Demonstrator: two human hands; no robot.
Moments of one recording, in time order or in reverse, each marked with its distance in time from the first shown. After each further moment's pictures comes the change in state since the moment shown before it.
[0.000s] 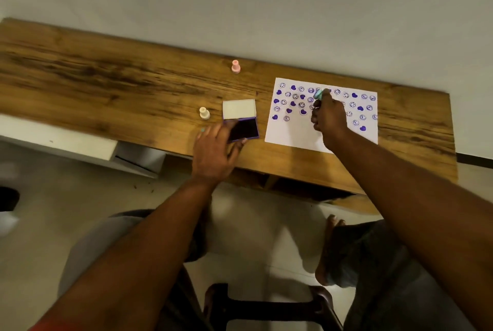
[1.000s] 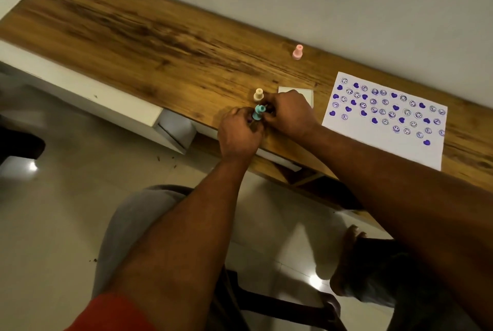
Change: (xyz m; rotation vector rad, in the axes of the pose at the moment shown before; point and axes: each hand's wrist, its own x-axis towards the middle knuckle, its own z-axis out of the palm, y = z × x) left_hand 0.000 -0.051 -0.007 -0.164 0.088 -0.520; right_hand -0.085 0.004 0.177 -1.088 -0.466 -0.985
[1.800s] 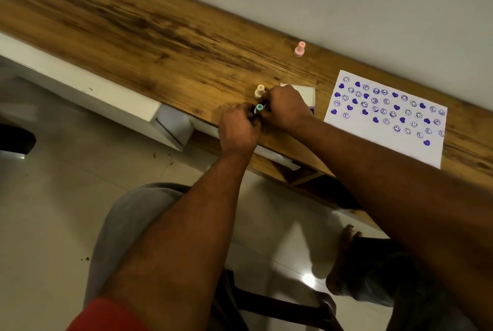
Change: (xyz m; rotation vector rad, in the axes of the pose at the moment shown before) left_hand 0.008 -0.003 0.005 -0.001 0.011 -0.027; right_hand 0.017 -0.007 0.009 -0.060 -0.102 0.065
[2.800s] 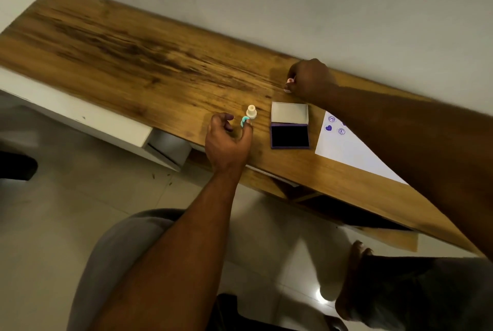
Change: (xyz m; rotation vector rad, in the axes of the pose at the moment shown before) left_hand 0.007 -0.001 0.007 -0.368 0.222 -0.095; right_hand 0.079 0.094 -0.053 -0.050 0.061 0.174
